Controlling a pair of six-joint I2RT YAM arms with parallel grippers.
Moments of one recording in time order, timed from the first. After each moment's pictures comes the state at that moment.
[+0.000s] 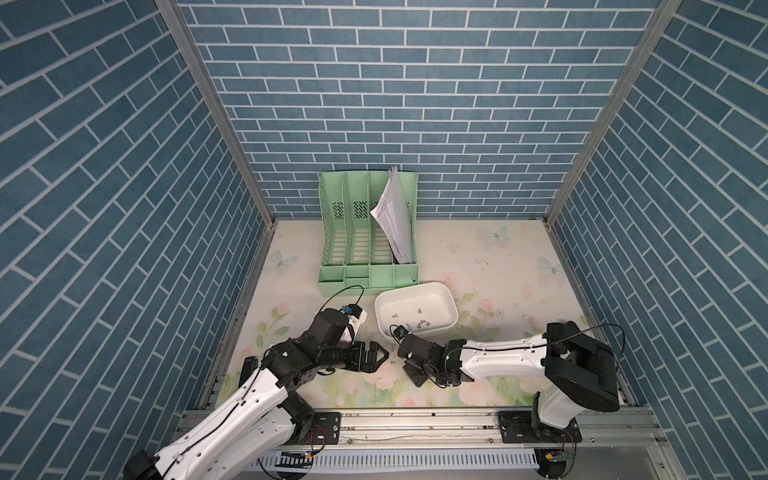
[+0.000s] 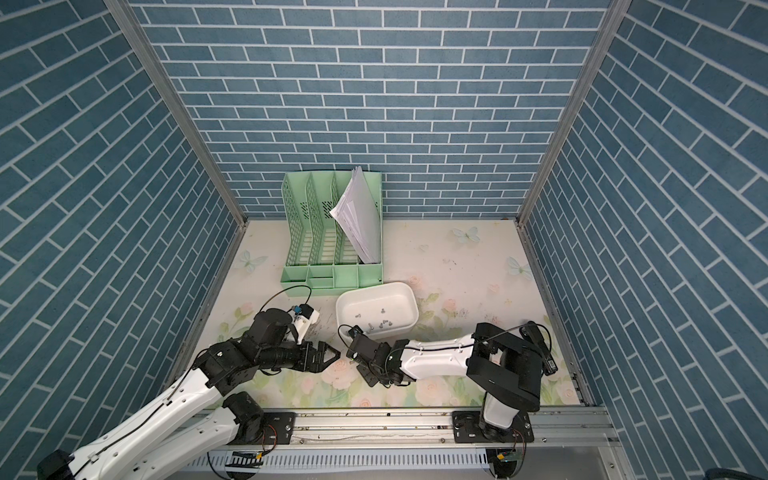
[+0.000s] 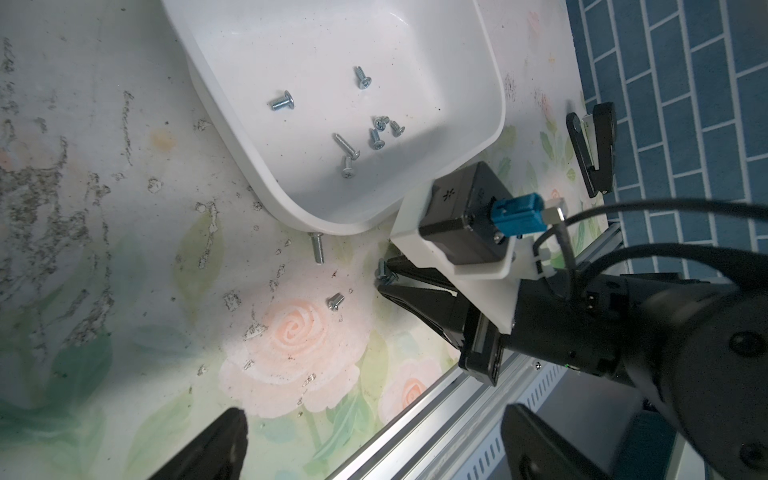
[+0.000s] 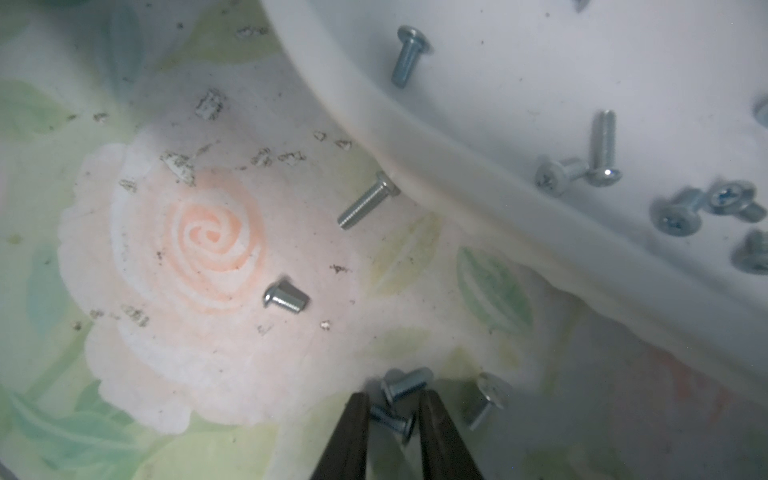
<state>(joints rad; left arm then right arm) -0.67 0.73 0.58 -0.70 0.33 -0.57 1.28 1.66 0.83 -0.27 0.19 0.42</state>
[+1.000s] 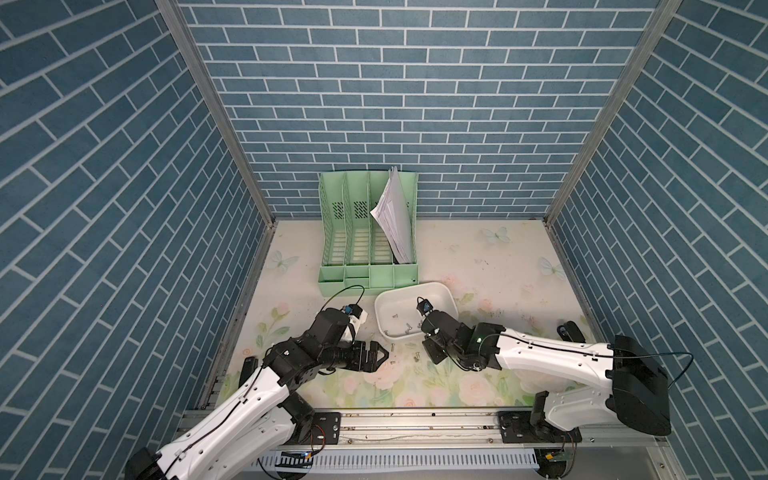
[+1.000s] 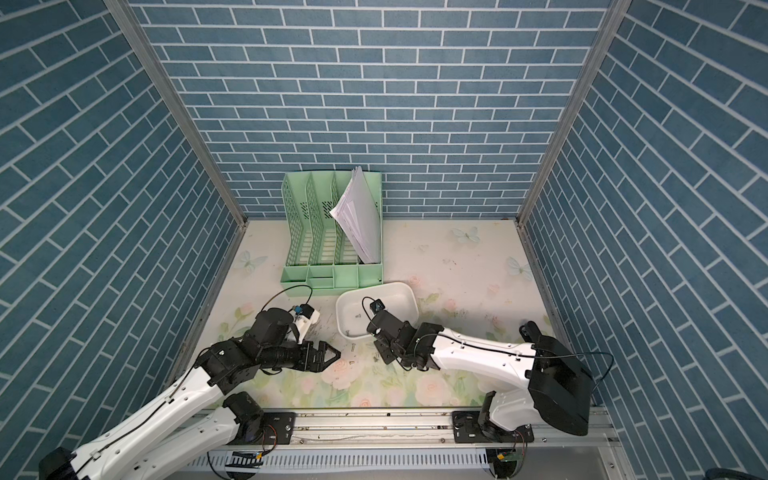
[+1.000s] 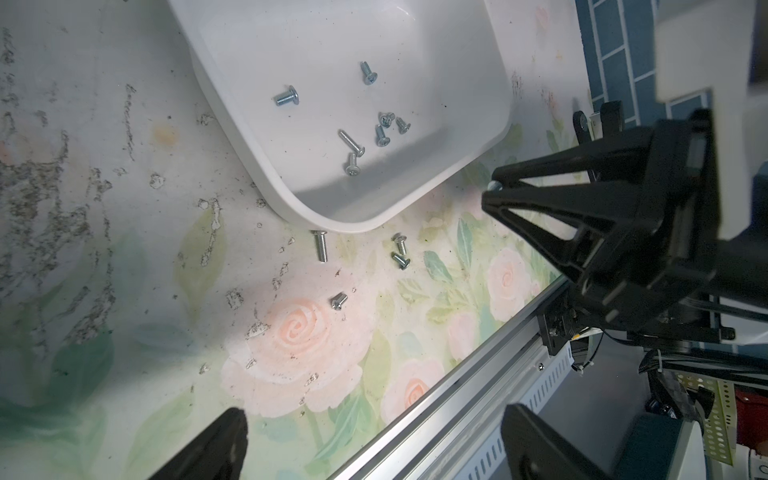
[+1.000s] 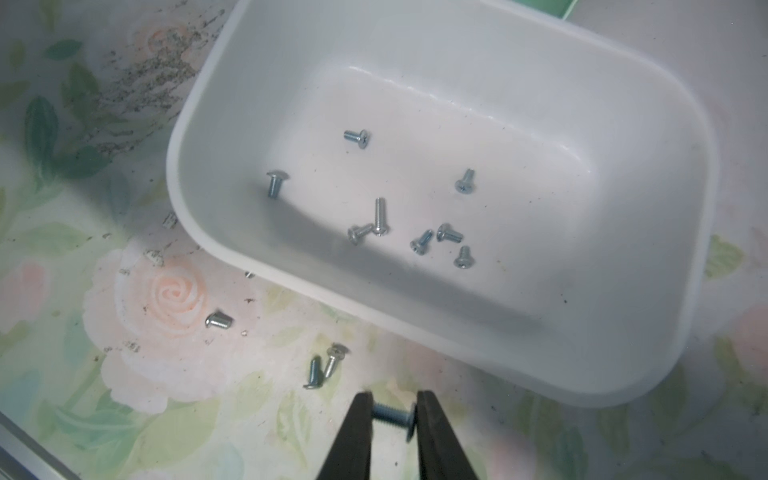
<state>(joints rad) -0.67 0.75 0.58 -0.69 0.33 -0.58 1.12 1.37 0.86 -0.47 0.27 0.37</state>
